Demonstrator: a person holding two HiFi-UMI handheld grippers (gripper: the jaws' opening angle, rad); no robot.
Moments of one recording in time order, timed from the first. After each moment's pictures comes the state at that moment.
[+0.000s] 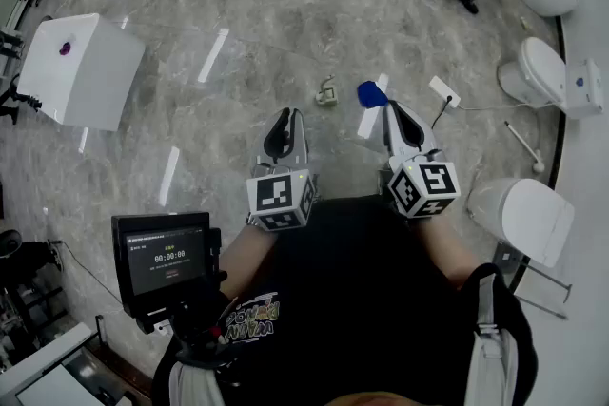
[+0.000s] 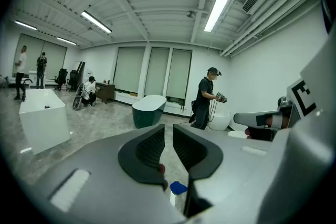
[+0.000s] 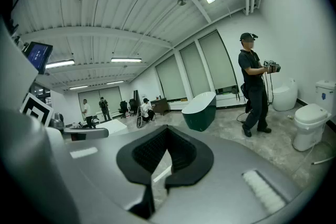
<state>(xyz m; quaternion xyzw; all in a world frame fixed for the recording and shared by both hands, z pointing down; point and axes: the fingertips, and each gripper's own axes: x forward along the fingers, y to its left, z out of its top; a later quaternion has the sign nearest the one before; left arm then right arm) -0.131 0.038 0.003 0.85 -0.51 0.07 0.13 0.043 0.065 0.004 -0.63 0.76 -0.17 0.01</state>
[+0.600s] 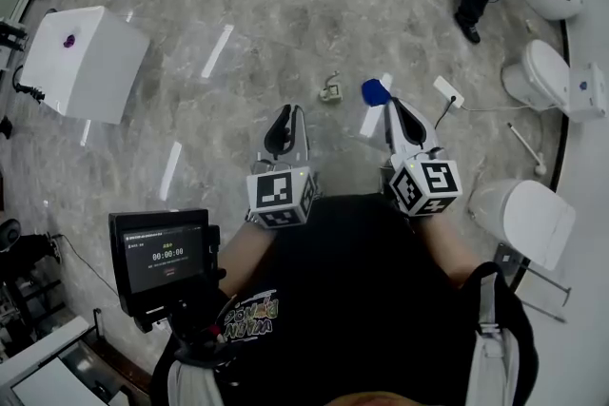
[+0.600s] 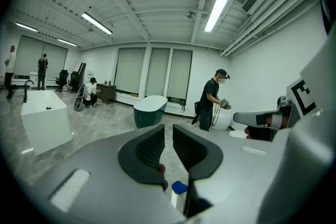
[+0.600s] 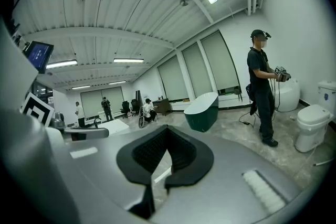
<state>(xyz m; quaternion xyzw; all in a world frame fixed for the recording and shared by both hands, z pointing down) -0.135 0.036 0.011 0.84 -0.52 0.07 0.13 0.039 0.061 0.006 -0.62 0.77 -0.17 0.01</state>
